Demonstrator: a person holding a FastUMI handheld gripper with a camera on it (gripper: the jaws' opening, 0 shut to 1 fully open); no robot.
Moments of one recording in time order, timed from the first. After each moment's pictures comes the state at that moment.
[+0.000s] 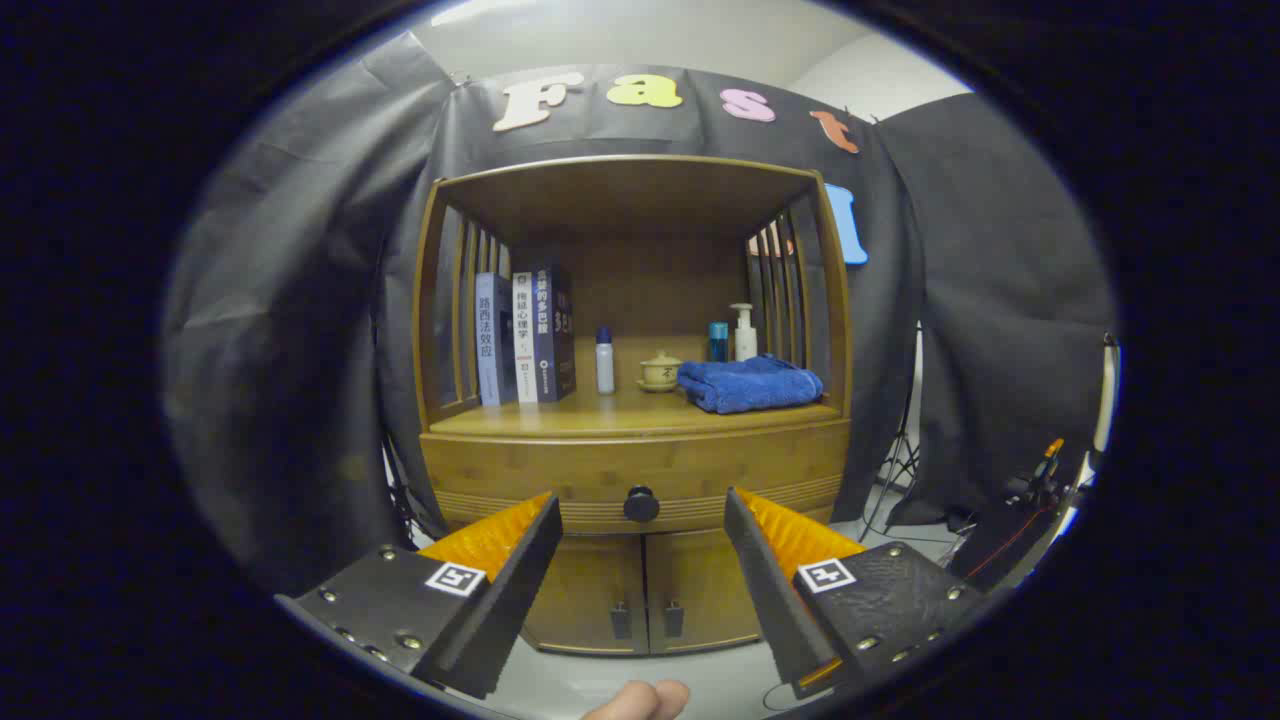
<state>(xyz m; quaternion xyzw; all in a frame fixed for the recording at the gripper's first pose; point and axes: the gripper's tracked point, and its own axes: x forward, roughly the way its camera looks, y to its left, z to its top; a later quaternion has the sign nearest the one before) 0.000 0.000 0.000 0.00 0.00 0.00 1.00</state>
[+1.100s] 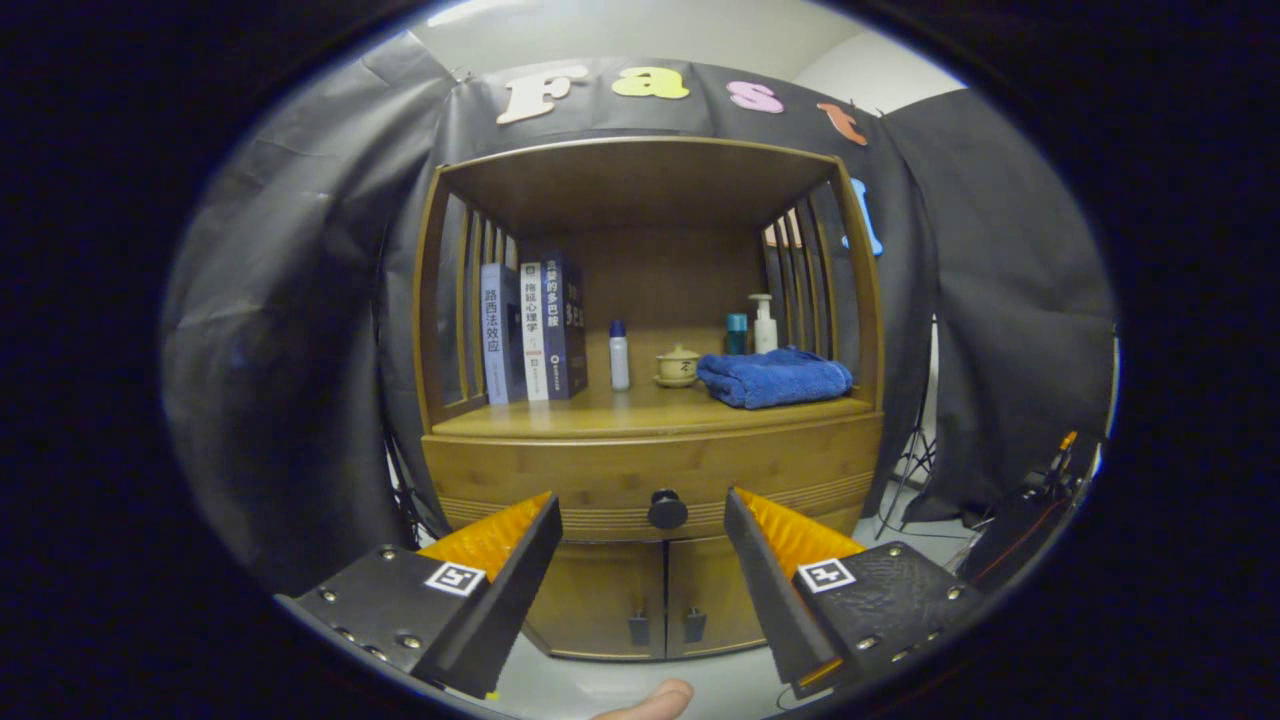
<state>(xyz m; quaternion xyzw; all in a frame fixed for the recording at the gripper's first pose) 0.042 0.028 -0.006 0.01 0.00 0.01 1.00</state>
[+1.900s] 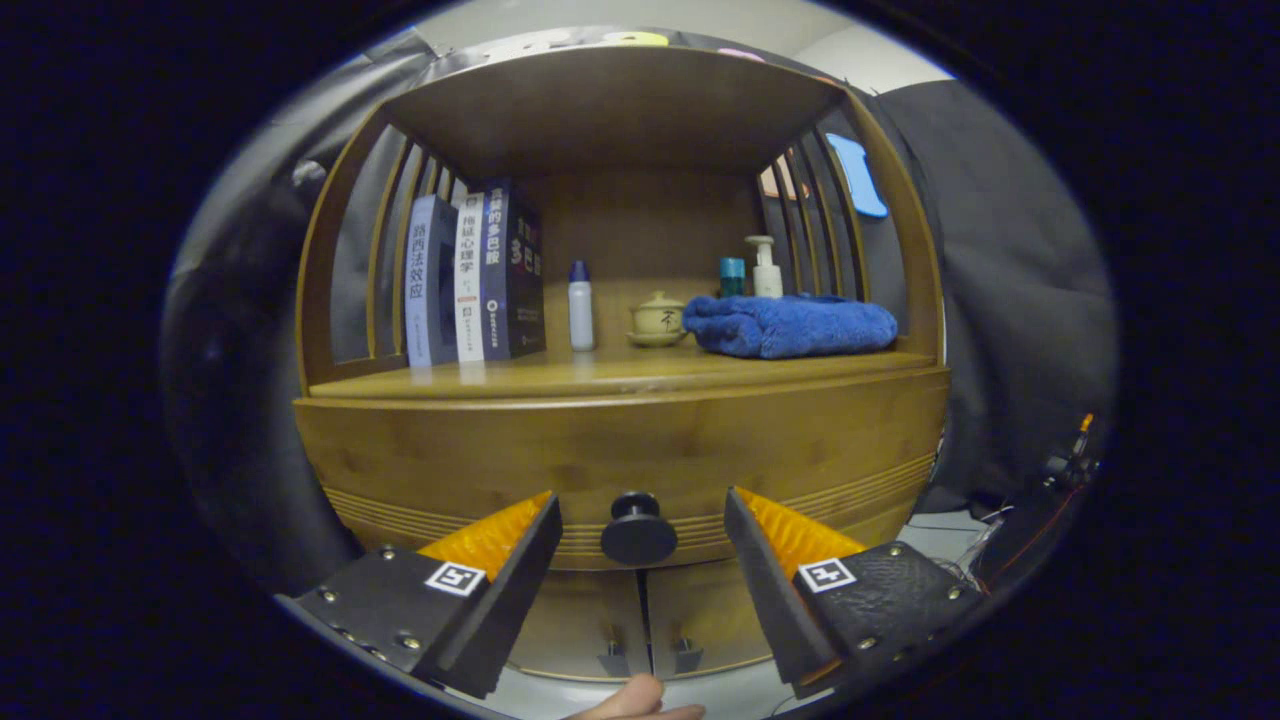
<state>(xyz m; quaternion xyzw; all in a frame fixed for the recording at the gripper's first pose) 0.181 0.010 -0.083 0.00 0.03 -0.02 1.00</state>
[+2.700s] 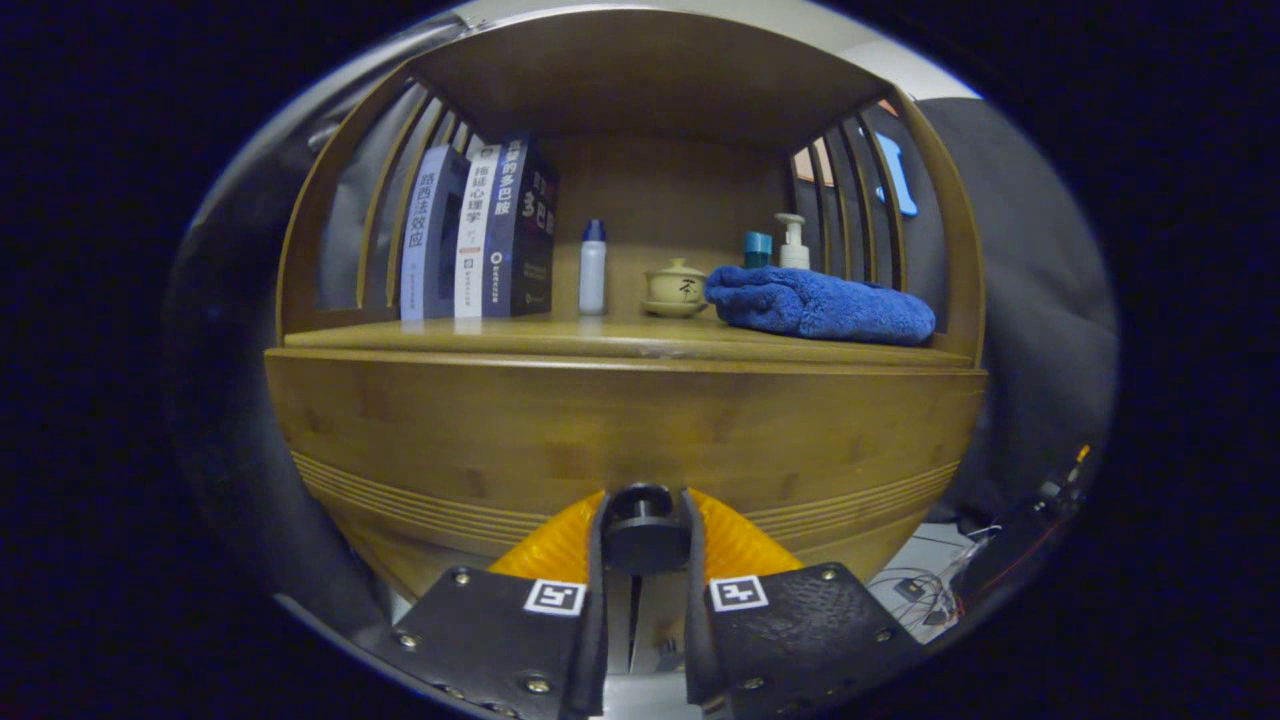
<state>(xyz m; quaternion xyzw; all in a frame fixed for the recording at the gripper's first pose) 0.197 0.016 -0.096 -0.05 0.07 -0.01 1.00</state>
